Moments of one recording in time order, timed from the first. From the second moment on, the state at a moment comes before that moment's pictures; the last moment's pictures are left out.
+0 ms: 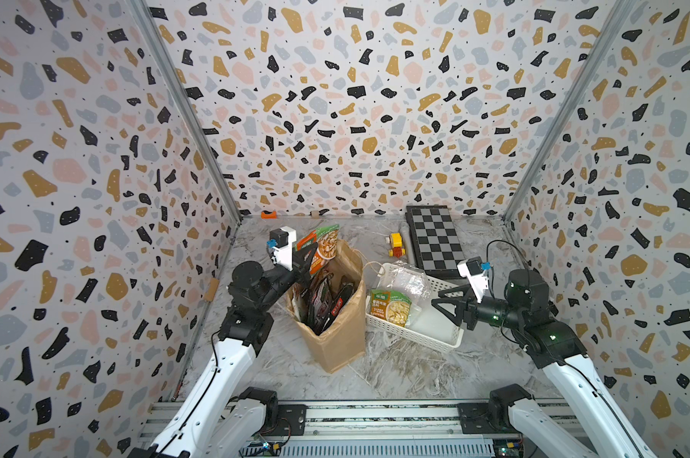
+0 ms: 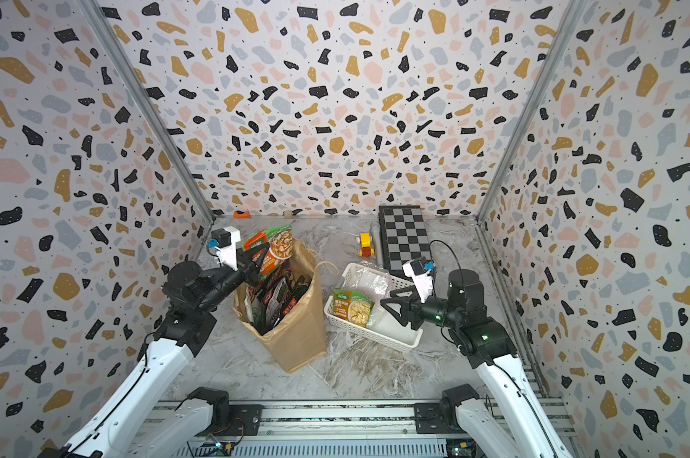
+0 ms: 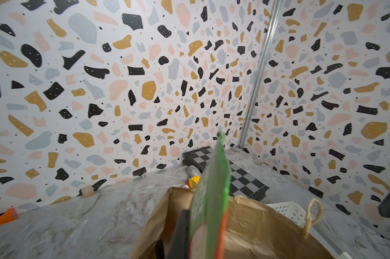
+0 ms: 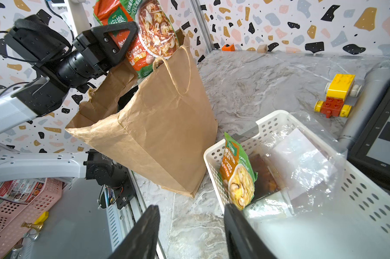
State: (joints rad) left arm -0.18 0.89 0.72 0.22 0.46 -0.14; right arm 0.29 0.75 0.82 -0.52 -0.79 0.13
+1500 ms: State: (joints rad) left arm -0.19 1.04 1.14 -0.59 0.40 0.19; right arm 0.40 1.37 0.78 -0.28 -0.71 0.11
